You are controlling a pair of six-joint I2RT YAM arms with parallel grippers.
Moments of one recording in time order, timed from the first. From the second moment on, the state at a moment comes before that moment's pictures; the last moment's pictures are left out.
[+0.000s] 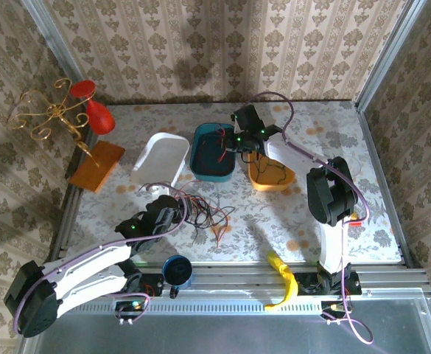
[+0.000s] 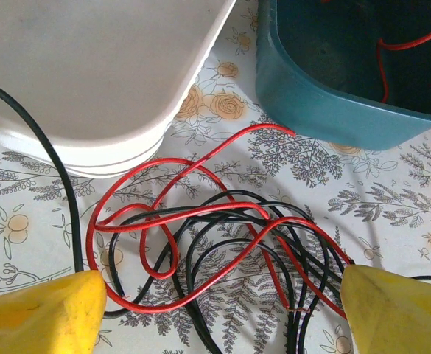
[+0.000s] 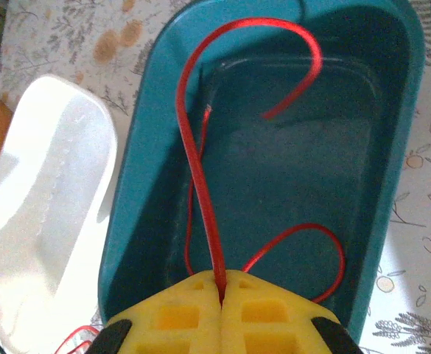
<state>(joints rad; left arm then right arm) -0.84 0.89 0.40 -0.23 -0.44 -0.70 0.47 2.00 1.62 -0.44 -0.19 0.57</state>
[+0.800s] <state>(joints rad) -0.84 0.90 0.43 -0.24 -0.44 -0.70 0.52 2.07 1.77 -0.68 0.01 0.51</state>
